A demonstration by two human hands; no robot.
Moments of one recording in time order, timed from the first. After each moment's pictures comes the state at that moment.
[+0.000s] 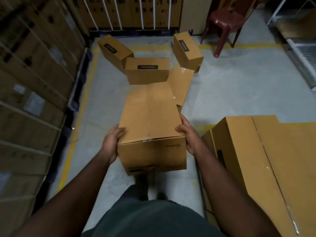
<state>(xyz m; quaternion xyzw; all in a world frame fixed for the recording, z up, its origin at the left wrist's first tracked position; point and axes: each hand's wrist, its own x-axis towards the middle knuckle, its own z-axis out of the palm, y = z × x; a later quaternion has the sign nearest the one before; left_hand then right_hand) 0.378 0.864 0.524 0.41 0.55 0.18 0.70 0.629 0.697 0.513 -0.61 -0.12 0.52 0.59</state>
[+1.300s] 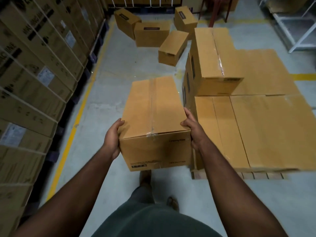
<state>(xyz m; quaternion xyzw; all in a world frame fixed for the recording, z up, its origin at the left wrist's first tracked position) -0.052 0.099 0.545 0.39 0.52 0.23 0.73 0.210 -0.058 0.544 -0.60 -0.14 0.51 0.60</state>
